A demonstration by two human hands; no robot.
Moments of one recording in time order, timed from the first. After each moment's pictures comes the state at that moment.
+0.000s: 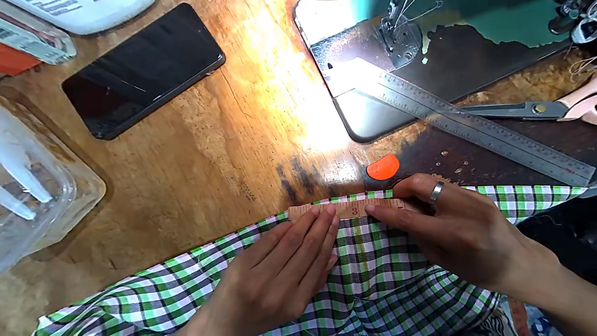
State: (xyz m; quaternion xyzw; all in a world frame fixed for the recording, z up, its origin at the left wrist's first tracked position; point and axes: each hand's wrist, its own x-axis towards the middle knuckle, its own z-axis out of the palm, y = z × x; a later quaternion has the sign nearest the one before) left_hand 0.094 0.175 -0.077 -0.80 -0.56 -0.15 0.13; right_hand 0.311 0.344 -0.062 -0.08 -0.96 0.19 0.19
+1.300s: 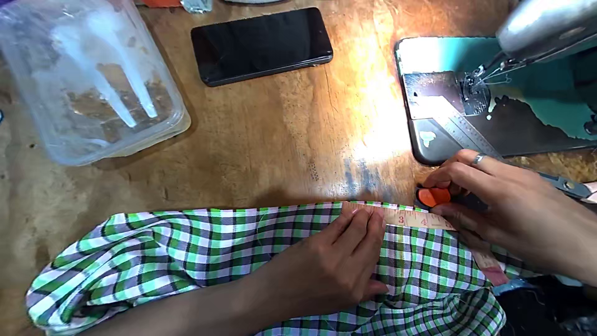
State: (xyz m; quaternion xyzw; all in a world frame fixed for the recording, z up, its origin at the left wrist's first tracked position) left_hand 0.110 0.168 -0.082 -0.79 -0.58 -0.18 0.09; right_hand 0.273 0.399 -0.026 -0.05 -0.99 0.14 0.00
